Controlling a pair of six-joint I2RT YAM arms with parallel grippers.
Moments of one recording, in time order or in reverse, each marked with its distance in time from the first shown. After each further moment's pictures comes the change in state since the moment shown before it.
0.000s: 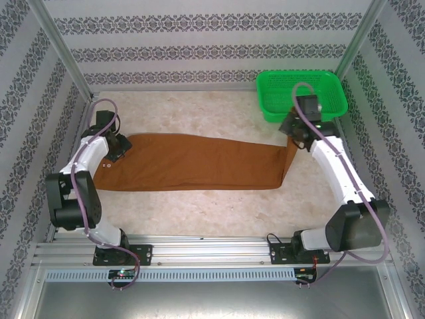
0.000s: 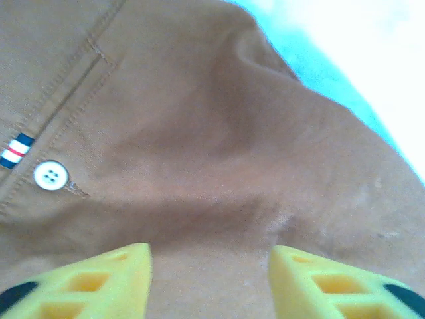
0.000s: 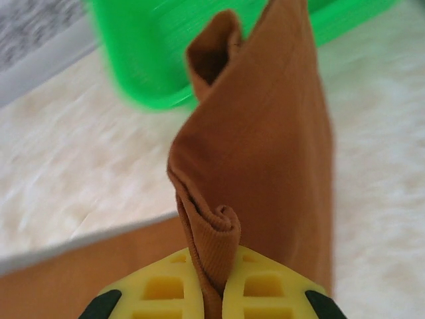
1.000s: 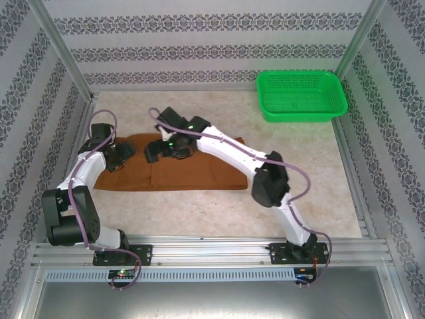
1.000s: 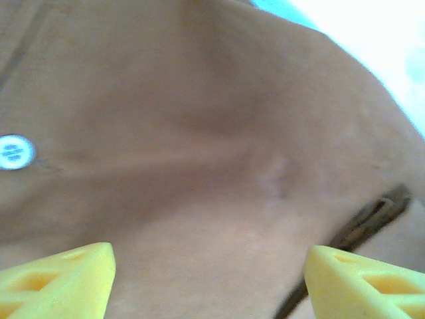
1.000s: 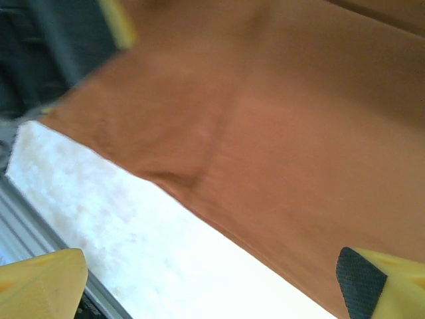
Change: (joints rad) left arm 0.040 -0.109 -0.202 0.166 0.184 0.126; right arm 0.680 0.744 0.746 -0.169 -0.379 -0.026
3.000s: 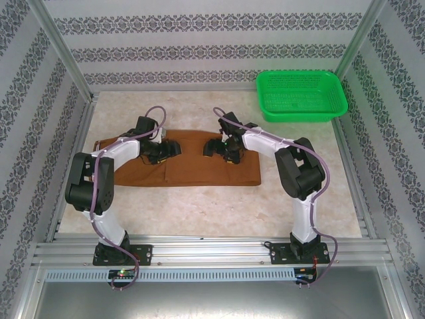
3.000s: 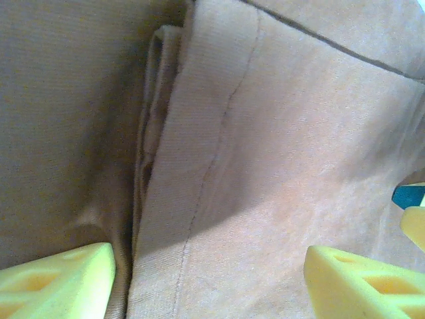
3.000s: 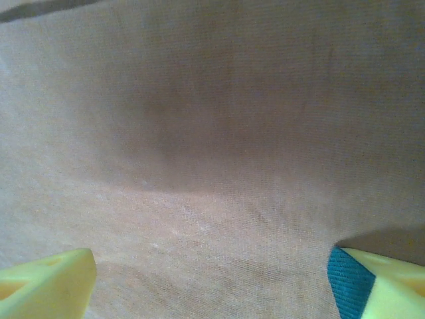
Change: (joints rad) left arm -0.342 0.328 0.175 0.071 0.275 0.112; right arm -0.341 -0.116 -0.596 0.308 -0.059 0.101
